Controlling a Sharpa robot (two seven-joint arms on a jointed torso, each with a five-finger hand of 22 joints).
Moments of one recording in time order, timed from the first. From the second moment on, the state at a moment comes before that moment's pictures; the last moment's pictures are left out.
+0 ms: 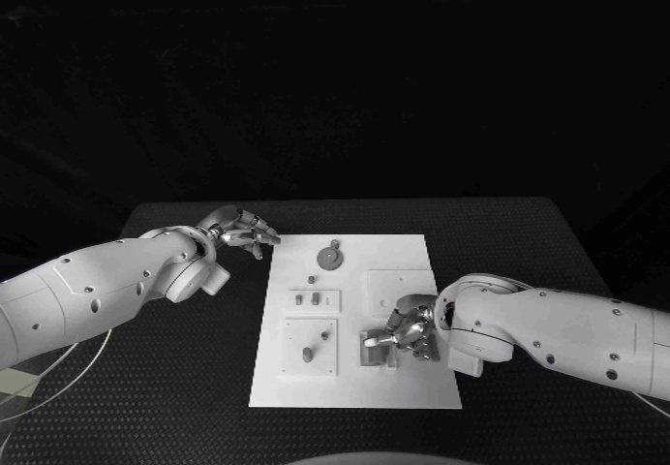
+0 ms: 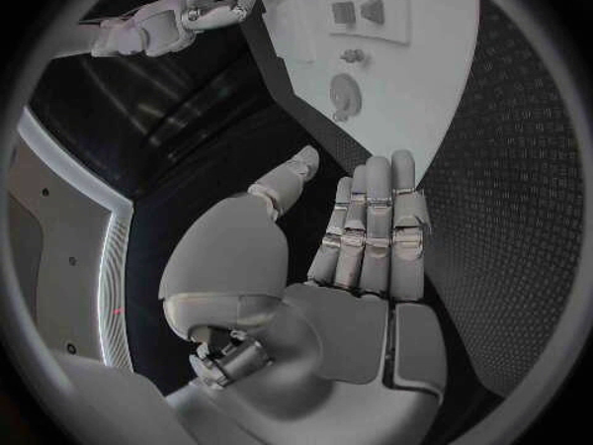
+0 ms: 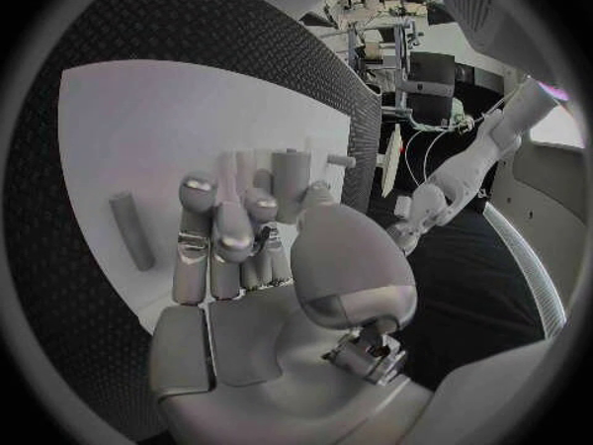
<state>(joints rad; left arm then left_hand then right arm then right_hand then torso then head) 1.20 -0.78 -0.12 1.18 -0.62 -0.24 0.08 1.07 -0.11 0.51 -0.23 0.05 0.85 0.19 0.27 0.48 1.12 0.12 0.07 0.34 0.98 0.02 0.96 0.45 0.02 1.10 -0.08 0.11 1.15 1.17 -0.73 -0.20 1.56 -0.86 0.04 -0.53 1.25 0.09 -0.14 0.30 0.11 1.04 0.07 0.24 0.76 1.17 -0.04 1.01 1.23 1.28 -0.14 1.41 0.91 0.20 1.24 -0.07 0.86 1.31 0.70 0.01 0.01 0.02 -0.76</state>
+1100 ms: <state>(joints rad) 1.20 -0.78 -0.12 1.18 -0.62 -0.24 0.08 1.07 -0.11 0.50 -0.23 0.05 0.85 0.19 0.27 0.48 1.12 0.12 0.07 0.34 0.98 0.02 0.96 0.45 0.03 1.10 -0.08 0.11 1.15 1.17 -0.72 -0.22 1.55 -0.86 0.04 -0.51 1.05 -0.06 0.02 0.29 0.12 1.03 0.07 0.21 0.77 1.16 -0.03 0.99 1.23 1.28 -0.14 1.40 0.91 0.21 1.24 -0.06 0.83 1.31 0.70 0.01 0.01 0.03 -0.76</state>
